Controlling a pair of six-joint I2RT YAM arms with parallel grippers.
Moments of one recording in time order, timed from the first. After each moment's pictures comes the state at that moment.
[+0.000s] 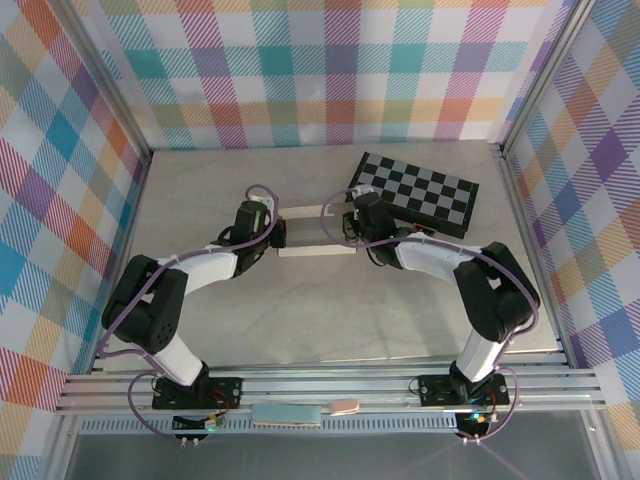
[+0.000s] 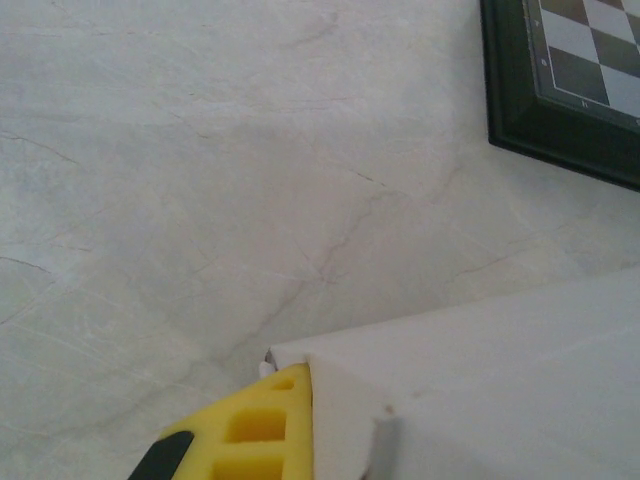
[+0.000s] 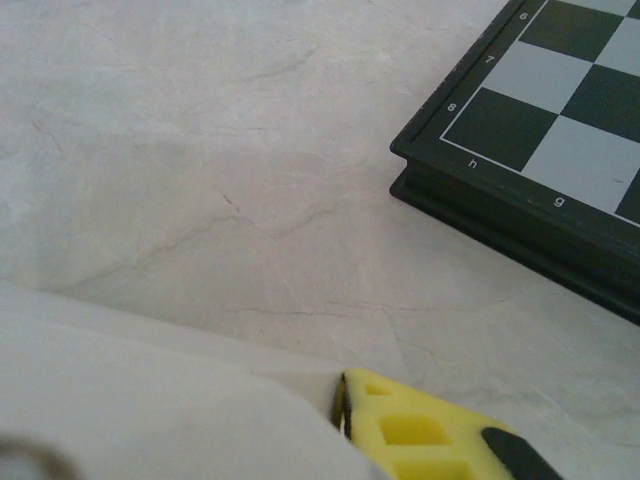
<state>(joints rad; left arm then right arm) -0.42 1.63 0.82 0.20 -0.01 -0.30 0.62 1.71 1.01 0.07 0.17 0.31</state>
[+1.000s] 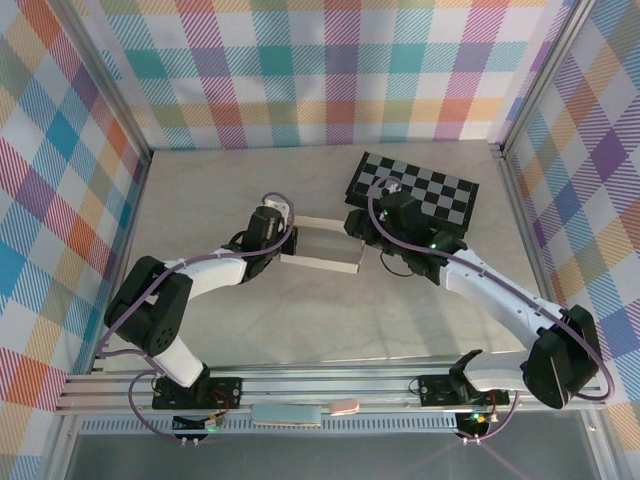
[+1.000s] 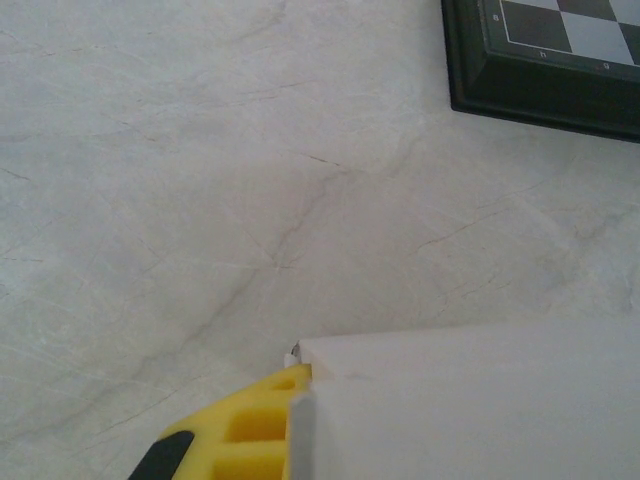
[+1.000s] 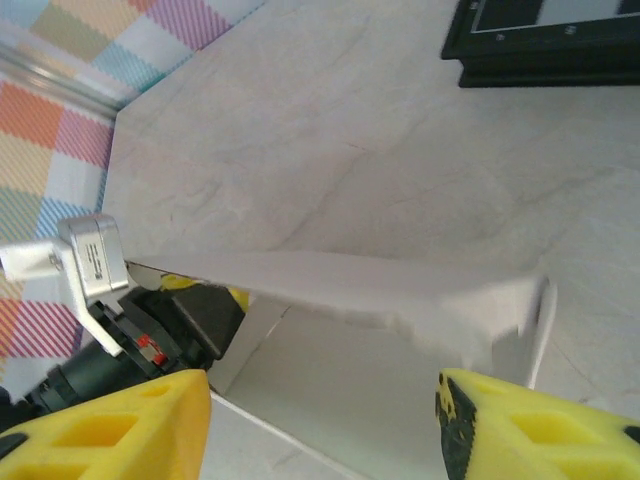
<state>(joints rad) -0.51 1.63 0.82 0.20 -0.10 -0.23 0.64 1.28 1.02 -0.35 0.02 0.85</state>
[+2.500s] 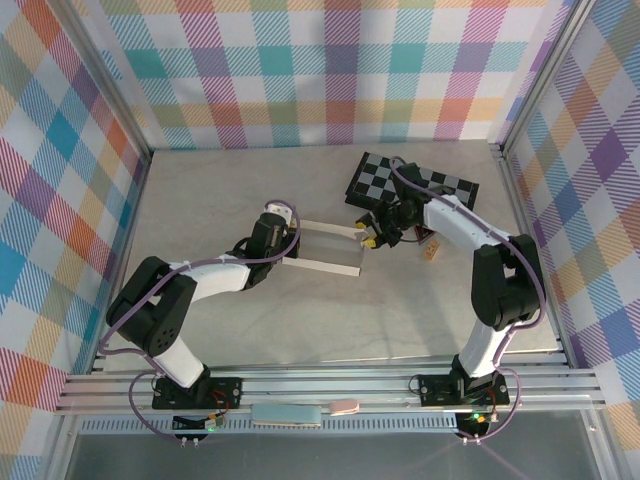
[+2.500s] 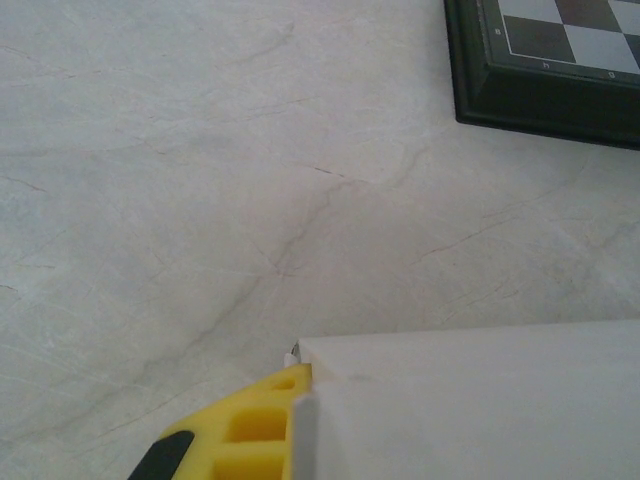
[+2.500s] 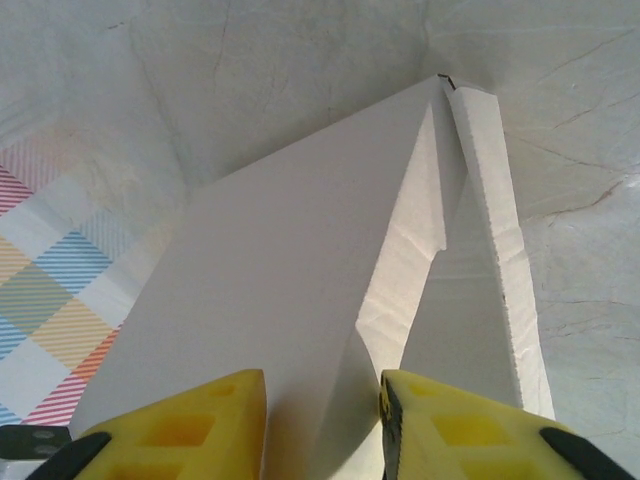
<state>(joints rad) -0.55 1.63 0.77 0.29 -0.18 -0.24 0.35 1.76 1.32 -0.69 -0.59 1.25</state>
